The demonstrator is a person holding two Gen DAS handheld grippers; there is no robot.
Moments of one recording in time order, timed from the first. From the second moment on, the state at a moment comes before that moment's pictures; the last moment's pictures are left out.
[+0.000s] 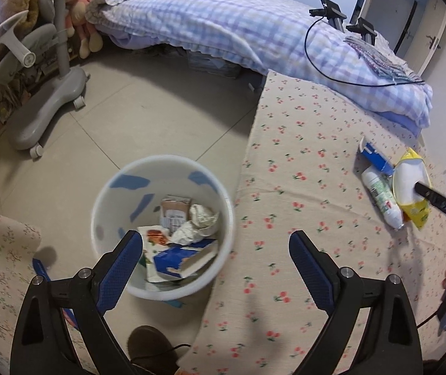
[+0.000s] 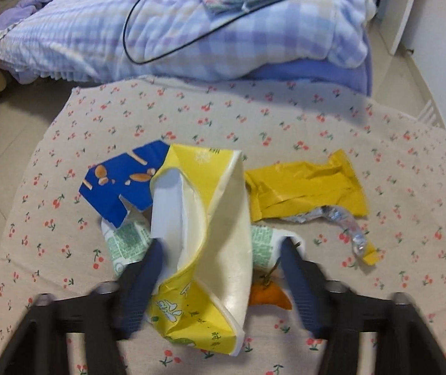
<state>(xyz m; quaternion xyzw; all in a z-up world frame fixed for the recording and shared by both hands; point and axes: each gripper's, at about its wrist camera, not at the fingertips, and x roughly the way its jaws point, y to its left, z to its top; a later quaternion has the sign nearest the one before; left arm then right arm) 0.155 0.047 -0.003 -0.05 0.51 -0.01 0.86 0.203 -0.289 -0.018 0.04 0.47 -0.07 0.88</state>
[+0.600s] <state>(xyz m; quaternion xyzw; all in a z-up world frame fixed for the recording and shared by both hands) 0.177 -0.047 -0.007 -0.05 0.52 -0.11 0.84 0.150 -0.304 0.020 0.05 0.45 -0.03 0.89</state>
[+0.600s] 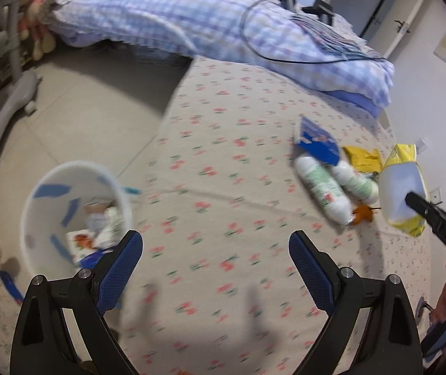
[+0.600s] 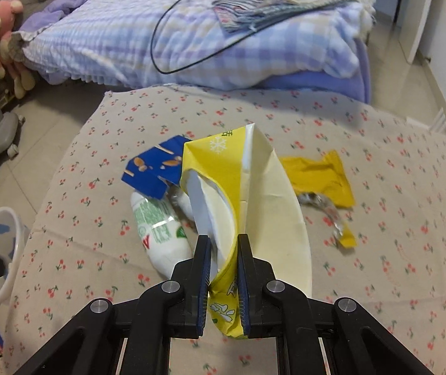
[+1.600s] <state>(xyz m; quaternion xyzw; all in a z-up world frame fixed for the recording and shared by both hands) 0.219 -0.201 -0.075 -0.06 0.53 -0.12 0.84 0.097 -0.414 0.006 0.11 0.48 -0.08 0.87</state>
